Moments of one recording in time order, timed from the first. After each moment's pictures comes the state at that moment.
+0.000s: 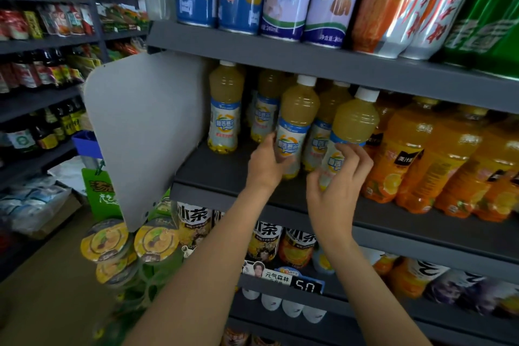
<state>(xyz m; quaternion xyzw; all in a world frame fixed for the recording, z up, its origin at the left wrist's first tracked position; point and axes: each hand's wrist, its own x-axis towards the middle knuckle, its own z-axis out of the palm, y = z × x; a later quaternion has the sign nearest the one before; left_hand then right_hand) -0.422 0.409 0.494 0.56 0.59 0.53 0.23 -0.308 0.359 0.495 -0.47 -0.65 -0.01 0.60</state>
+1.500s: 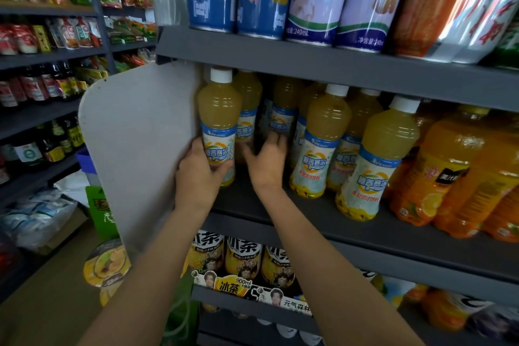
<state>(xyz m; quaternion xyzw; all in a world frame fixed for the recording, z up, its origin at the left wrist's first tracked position) -0.539 0.381 0.494 0.48 0.72 0.50 0.04 -0.451 0.466 0.486 -0.54 -0.68 0.19 0.45</state>
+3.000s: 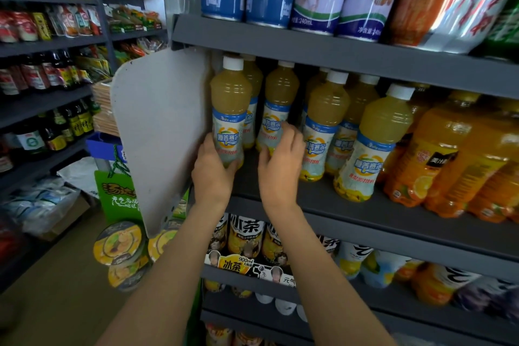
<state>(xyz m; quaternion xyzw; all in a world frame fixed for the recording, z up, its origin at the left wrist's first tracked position) -0.525 0.376 0.474 0.46 0.71 0.52 0.07 -0.428 0.397 0.489 -0.50 -0.68 -0.01 0.53</state>
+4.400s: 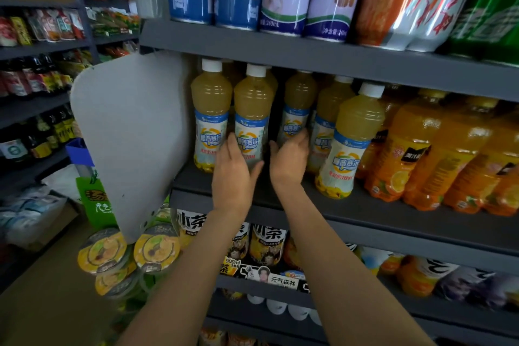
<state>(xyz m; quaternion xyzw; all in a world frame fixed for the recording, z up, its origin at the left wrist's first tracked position) -0.462 0.381 0.477 0.55 0.70 0.46 -0.01 -0.390 0.449 0.490 -0.65 -0.62 0.09 0.43</state>
